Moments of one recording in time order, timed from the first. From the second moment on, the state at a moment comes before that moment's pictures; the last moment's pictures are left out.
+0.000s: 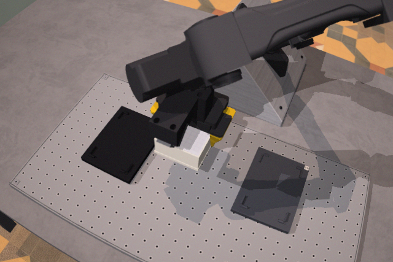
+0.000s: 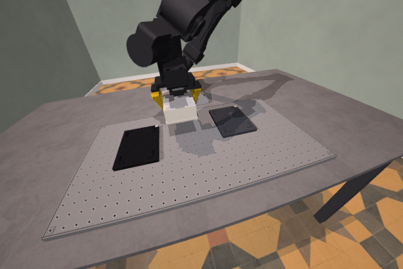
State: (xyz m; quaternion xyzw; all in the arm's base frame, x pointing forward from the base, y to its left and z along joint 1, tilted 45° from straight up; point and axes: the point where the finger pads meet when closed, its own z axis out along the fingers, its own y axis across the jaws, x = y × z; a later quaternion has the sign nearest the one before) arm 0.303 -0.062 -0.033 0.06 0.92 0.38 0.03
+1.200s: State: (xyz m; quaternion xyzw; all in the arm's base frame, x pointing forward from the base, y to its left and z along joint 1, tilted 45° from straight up) arm 0.304 0.013 0.044 0.06 0.92 0.38 0.03
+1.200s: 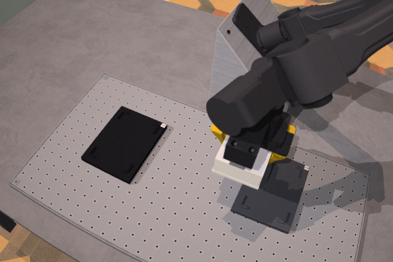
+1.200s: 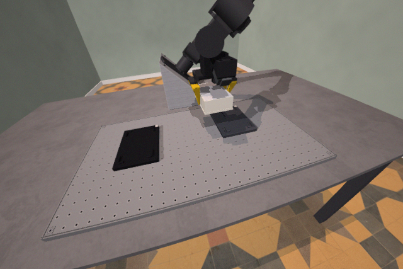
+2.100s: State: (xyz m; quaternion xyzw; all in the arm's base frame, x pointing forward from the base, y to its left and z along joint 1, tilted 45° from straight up) arm 0.305 0.065 0.099 0.06 0.92 0.38 0.04
